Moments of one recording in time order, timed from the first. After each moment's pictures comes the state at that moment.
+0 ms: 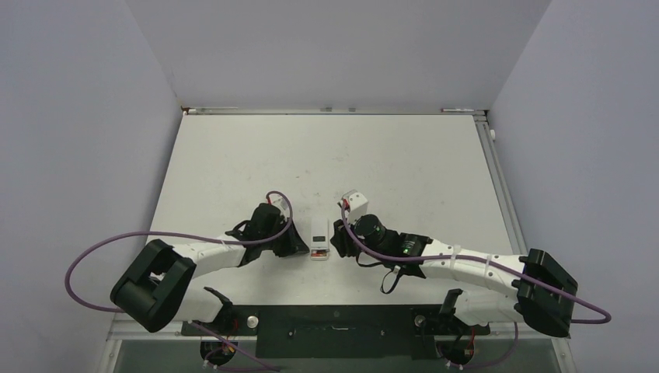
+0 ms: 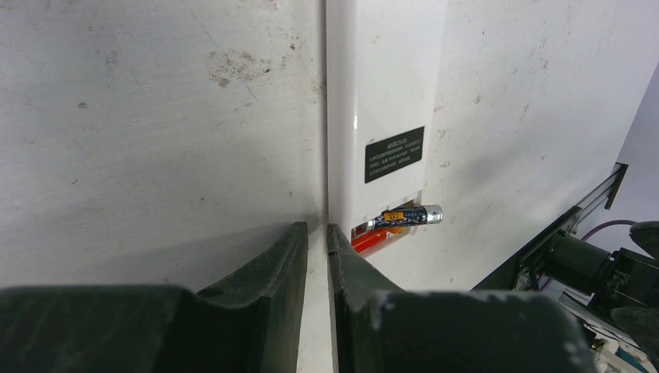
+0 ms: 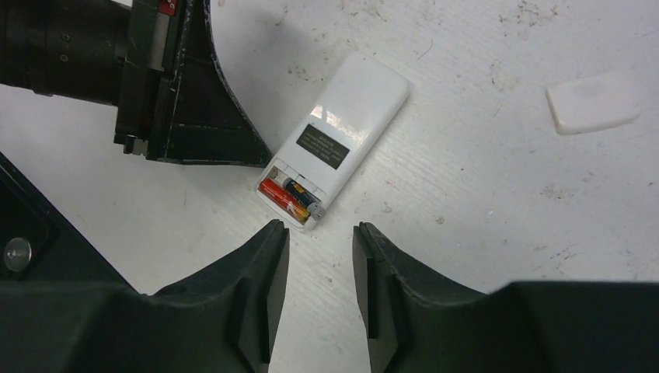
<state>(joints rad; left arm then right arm) -0.58 1.34 0.41 0.10 0.27 -0.84 1.05 1.21 0.65 -0.03 0.21 0.38</state>
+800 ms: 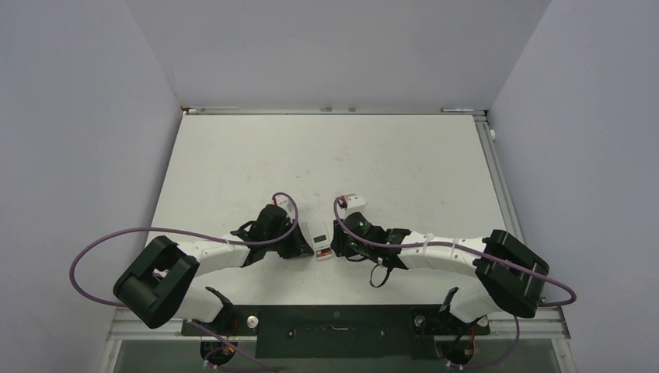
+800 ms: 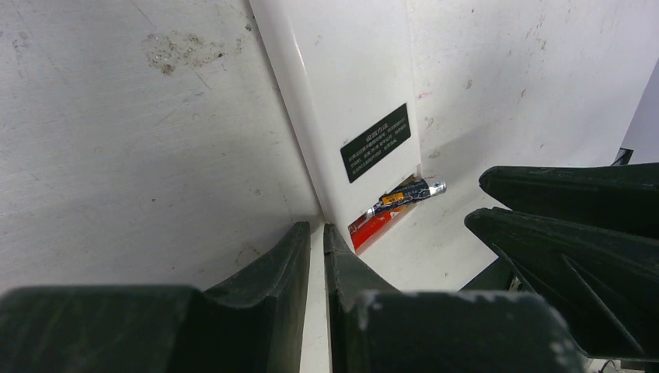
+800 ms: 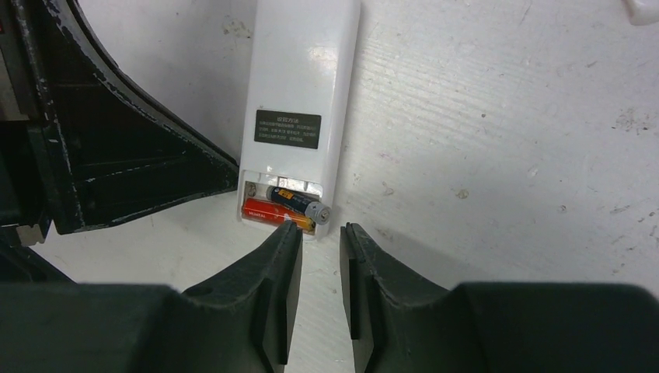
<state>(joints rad) -0.64 1.37 0.43 0.11 0.26 -0.86 1.00 1.42 0.67 -0.02 0.17 0.63</state>
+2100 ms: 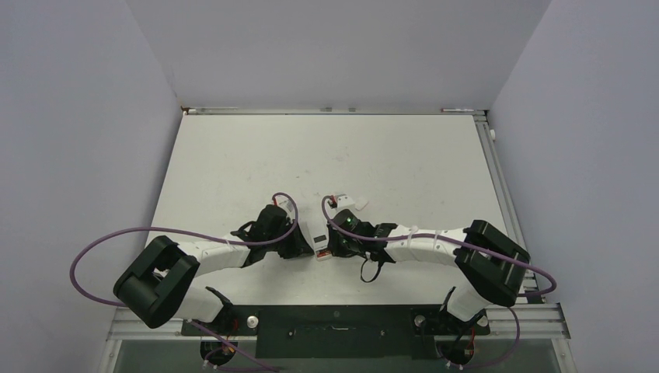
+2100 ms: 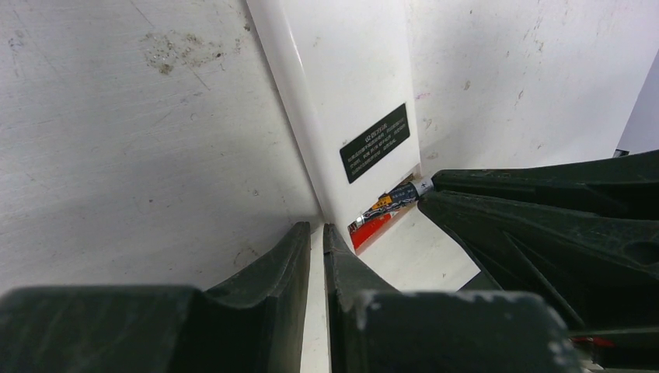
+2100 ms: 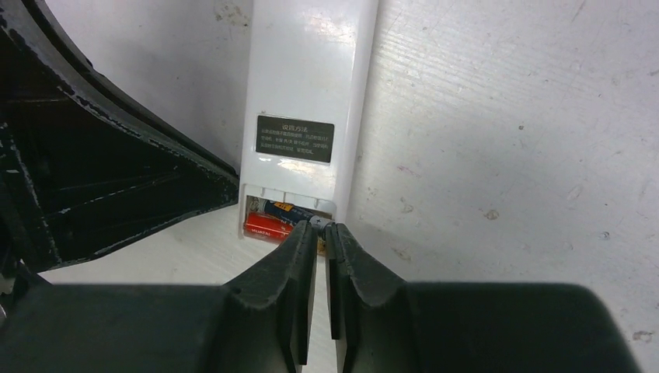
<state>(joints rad) -0.64 1.37 0.42 0.12 0.26 -0.87 1.00 1.55 0.77 -0.06 0.13 0.63</state>
